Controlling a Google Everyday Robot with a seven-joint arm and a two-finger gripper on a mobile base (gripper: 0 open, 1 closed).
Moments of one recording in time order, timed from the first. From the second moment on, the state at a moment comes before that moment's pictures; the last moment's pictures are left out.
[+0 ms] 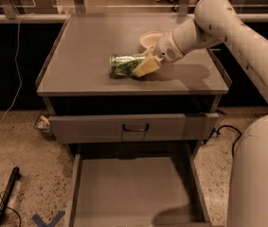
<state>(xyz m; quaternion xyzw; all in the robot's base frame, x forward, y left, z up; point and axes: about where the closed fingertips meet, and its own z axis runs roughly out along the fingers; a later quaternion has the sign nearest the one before) 0.711 -0.036 0.836 -0.56 0.71 0.24 0.34</state>
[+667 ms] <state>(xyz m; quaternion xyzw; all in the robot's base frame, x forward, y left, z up) 0.711 -0.036 0.836 -0.56 0.71 0.24 0.34</state>
